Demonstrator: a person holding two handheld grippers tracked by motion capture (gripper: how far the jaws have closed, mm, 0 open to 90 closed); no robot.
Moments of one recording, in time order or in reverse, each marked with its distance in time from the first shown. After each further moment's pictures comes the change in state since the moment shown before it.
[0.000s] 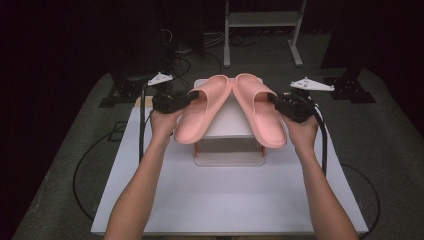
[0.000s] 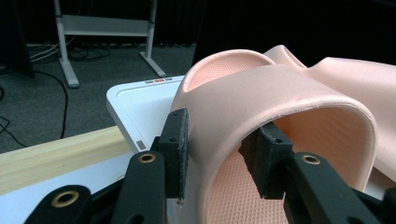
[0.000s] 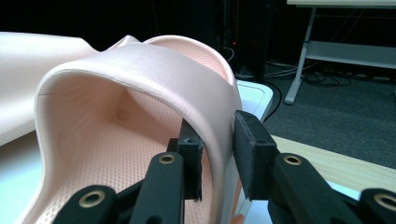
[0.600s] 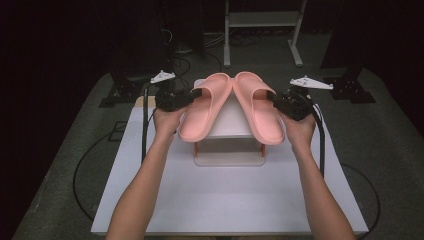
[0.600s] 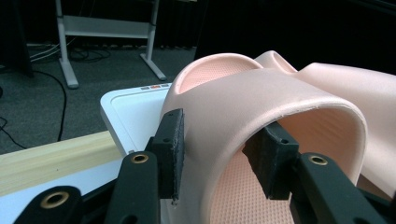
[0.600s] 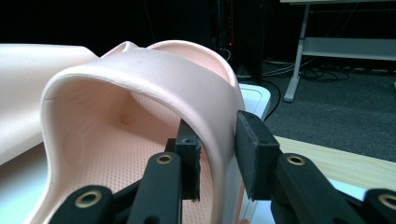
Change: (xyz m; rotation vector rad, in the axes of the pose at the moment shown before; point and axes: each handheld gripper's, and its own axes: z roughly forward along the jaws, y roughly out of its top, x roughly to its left) left arm -0.005 0.004 0.007 -0.015 0.004 -0.028; right arm 0.000 0.002 0.007 -0.013 -0.017 0.054
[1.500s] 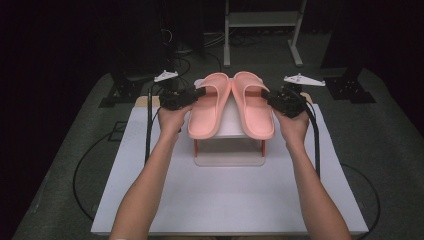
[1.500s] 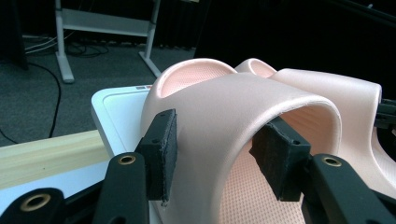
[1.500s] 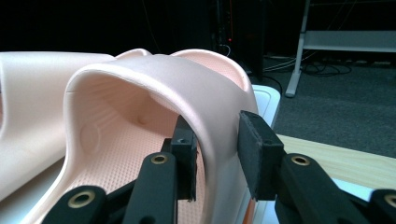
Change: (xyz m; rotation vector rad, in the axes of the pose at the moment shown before) left arm 0.000 -0.001 0.013 0.000 0.000 -0.050; right arm 0.006 0.003 0.016 0.015 -0.005 0.019
